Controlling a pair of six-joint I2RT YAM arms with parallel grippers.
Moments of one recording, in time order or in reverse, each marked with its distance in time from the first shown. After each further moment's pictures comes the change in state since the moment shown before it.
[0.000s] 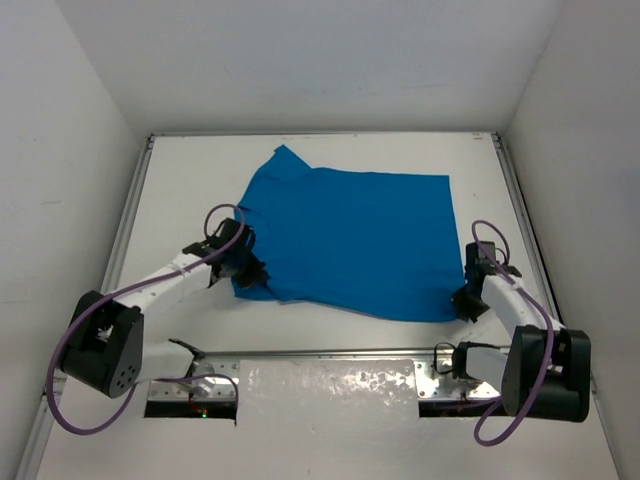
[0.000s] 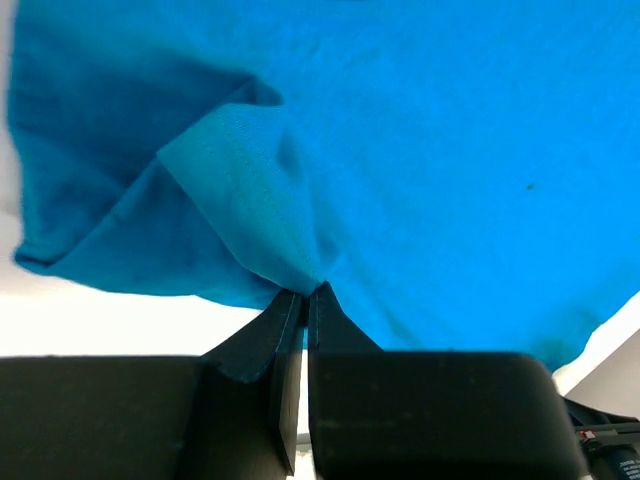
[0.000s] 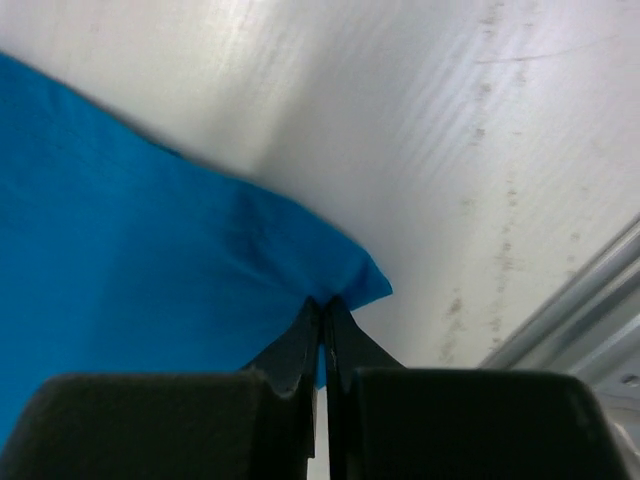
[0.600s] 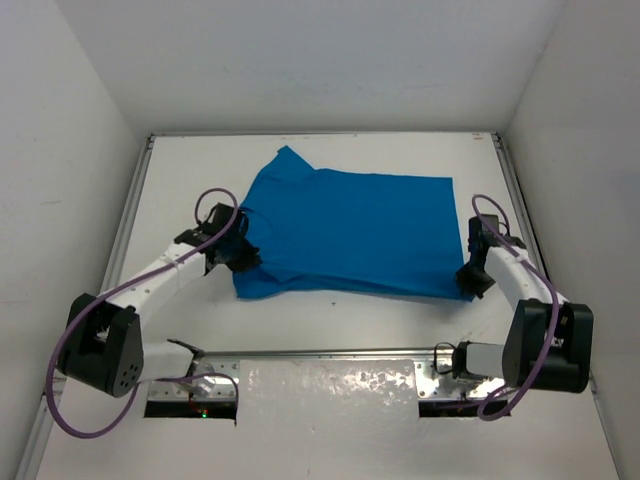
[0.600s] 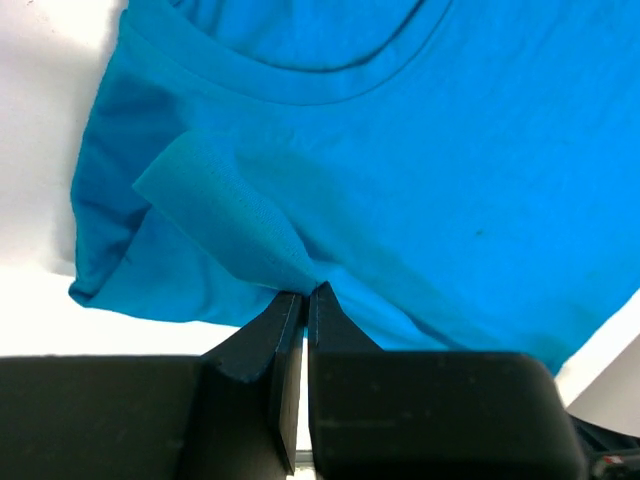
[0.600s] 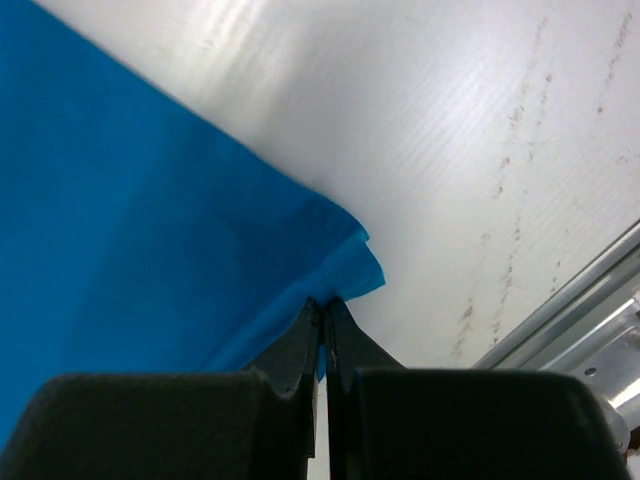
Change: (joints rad) left arm 0.067 -0.014 0.113 -0.084 -0.050 0.059; right arm 0.000 0.133 0.225 -0.106 0.034 -0.090
